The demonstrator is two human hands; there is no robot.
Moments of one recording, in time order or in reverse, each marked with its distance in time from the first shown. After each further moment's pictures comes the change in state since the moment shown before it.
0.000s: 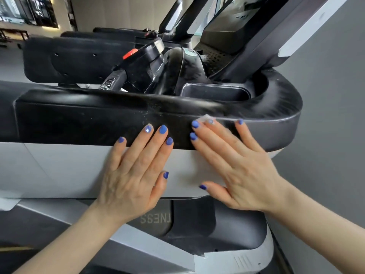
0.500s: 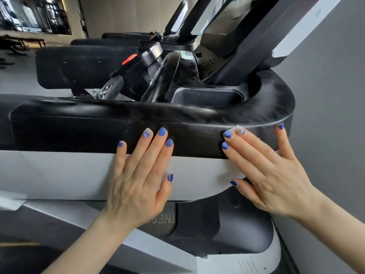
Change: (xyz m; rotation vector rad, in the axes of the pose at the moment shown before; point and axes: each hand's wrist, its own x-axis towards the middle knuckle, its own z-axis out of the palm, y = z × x) left_hand 0.019 0.030 -0.002 -0.076 -0.052 -0.111; right_hand -0.061 0.050 -0.001 -0.131 0.021 0.014
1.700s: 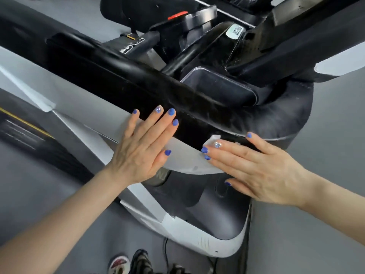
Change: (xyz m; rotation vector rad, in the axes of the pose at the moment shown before) left_hand 0.018 0.061 0.000 0.050 -0.207 -0.185; right_hand 0.019 0.107 0.009 0.105 -0.011 -0.751
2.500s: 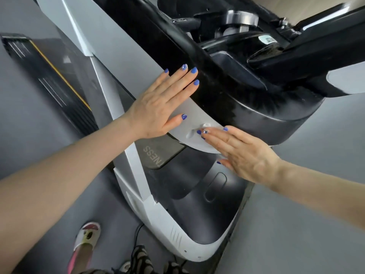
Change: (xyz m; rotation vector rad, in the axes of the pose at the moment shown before) left_hand 0.010 0.053 -0.019 0.084 -0.132 -0.205; right_hand -0.021 -0.013 0.036 -0.374 -0.065 -0.240
